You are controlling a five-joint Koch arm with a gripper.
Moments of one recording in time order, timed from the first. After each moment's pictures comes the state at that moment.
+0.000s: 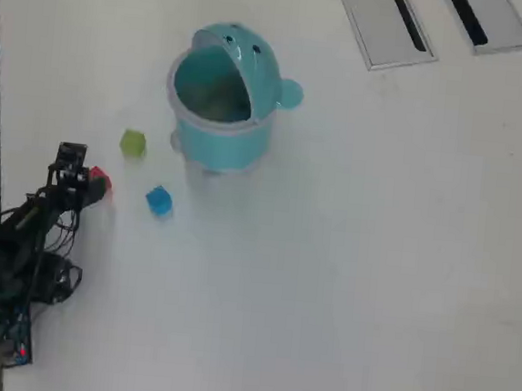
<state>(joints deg) -61.7 120.1 145.3 26.4 -97.7</state>
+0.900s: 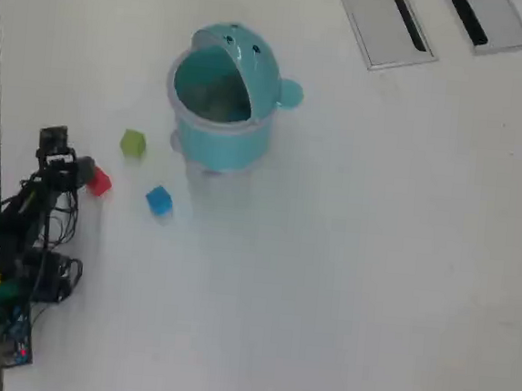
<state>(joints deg) -69.5 110.9 135.7 24.3 -108.7</state>
